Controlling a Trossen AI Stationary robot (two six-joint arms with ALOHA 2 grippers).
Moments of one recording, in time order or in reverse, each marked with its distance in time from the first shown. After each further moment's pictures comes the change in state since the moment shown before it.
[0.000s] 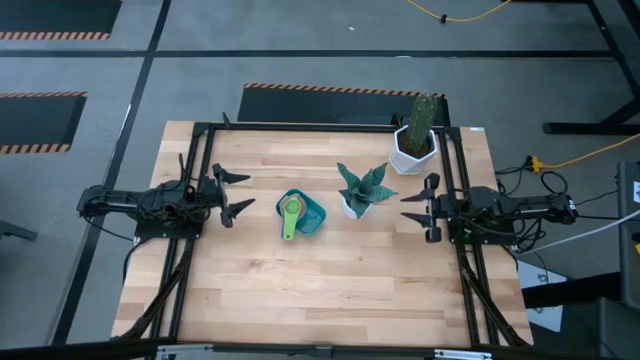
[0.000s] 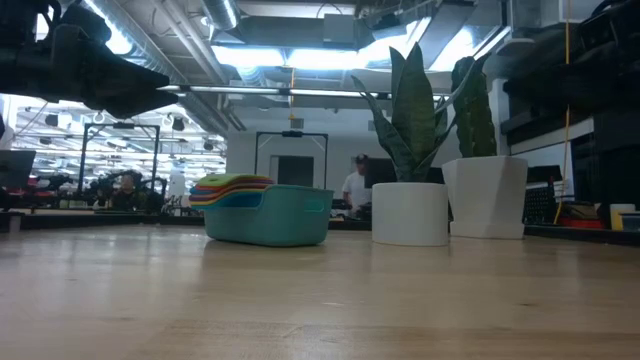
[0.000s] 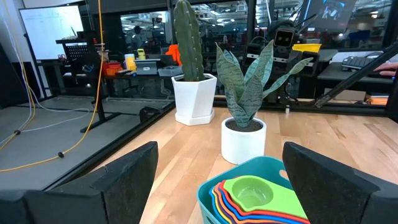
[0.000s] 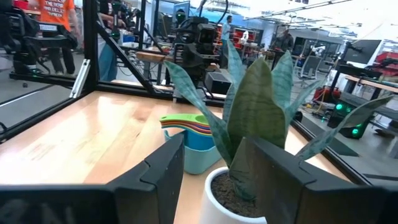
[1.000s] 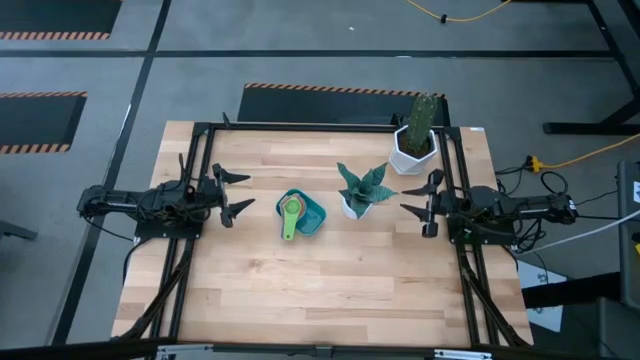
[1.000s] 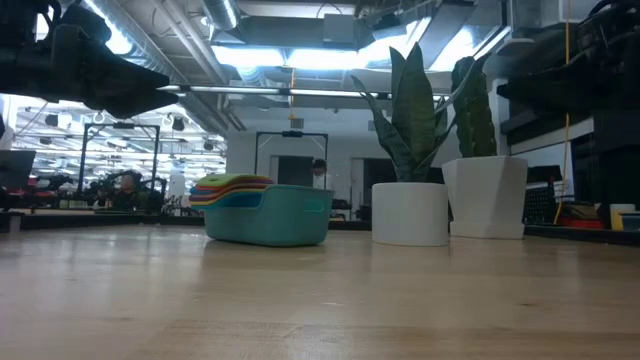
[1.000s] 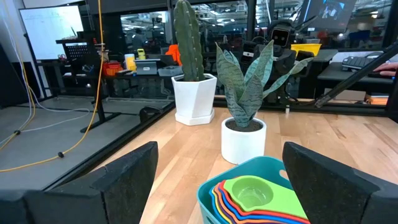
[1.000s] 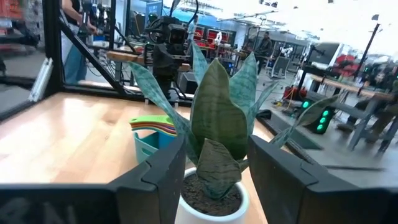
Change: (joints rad) left arm 0.000 0.000 0.000 0.000 0.000 0.000; right arm 0.000 0.000 0.000 0.019 0.127 -0.033
